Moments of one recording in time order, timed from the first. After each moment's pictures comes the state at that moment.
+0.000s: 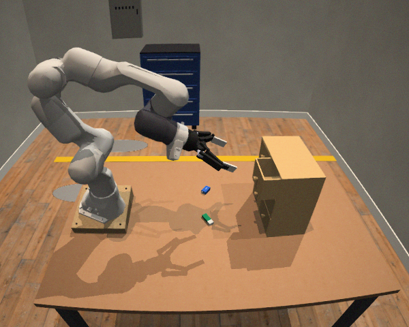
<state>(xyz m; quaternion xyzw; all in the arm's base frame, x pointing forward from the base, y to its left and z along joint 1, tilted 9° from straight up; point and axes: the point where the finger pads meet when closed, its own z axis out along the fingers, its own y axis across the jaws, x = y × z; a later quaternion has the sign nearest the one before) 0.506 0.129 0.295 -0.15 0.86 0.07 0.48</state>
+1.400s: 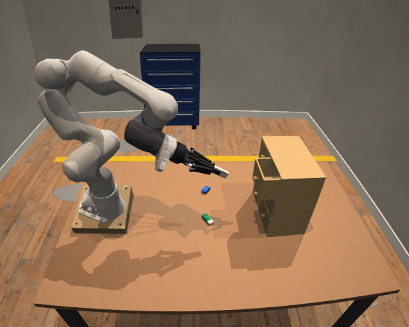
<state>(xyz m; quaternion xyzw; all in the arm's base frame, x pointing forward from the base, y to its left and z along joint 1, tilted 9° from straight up) 0.483 0.066 0.264 -0.13 0.85 -0.01 0.50</state>
